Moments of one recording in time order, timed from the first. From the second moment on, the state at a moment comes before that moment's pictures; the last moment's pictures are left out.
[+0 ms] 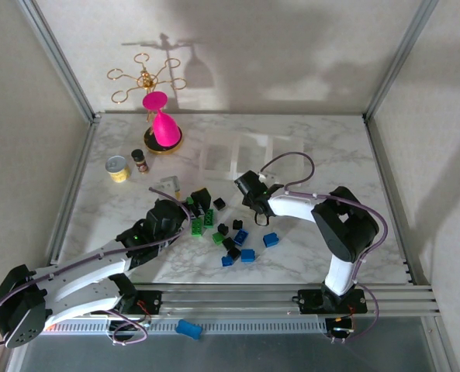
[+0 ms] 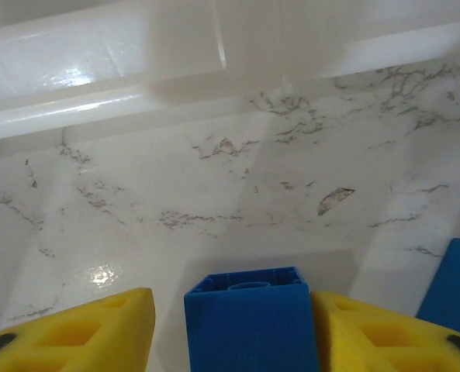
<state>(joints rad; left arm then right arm) -0.79 0.97 0.47 0.16 -0.47 -0.72 0.75 1.79 1.00 -0.31 0.39 0.89</state>
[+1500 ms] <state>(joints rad) -0.59 0.91 0.59 -0.06 -0.38 -0.68 0.84 1.86 1.44 -0.28 0.39 0.56</state>
